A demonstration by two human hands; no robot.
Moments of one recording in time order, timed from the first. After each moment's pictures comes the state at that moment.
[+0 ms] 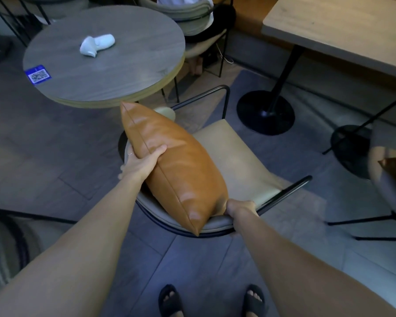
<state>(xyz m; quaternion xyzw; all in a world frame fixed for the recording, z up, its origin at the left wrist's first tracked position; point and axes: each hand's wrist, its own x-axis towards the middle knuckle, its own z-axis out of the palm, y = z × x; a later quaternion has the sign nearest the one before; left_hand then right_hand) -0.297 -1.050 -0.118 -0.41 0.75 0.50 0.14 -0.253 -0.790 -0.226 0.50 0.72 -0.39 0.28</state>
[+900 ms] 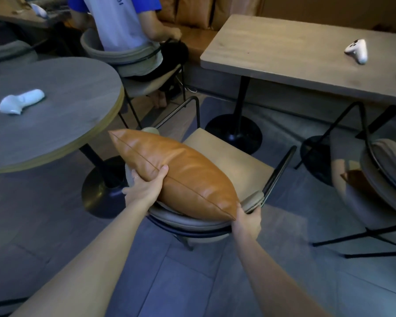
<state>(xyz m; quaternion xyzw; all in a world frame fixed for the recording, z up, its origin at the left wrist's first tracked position) -0.394 -0.856 -0.113 -0.35 0.83 0.42 0.15 -0.319 -0.648 -0.175 0.50 0.63 -0.59 0.00</state>
